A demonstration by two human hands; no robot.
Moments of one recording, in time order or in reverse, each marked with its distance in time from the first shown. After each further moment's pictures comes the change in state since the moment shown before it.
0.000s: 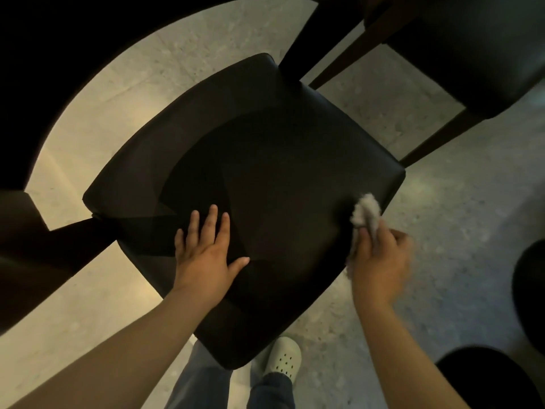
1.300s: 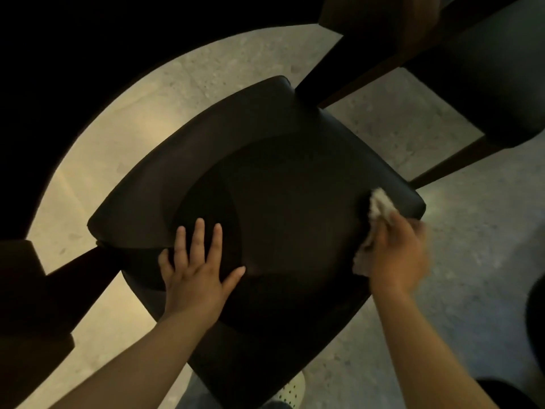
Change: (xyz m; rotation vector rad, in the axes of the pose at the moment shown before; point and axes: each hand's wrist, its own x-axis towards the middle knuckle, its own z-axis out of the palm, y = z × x) left_hand 0.028 -0.027 -0.002 0.018 0.045 -0.104; right_hand 0.063 -0.051 0.017 -0.062 0.011 -0.043
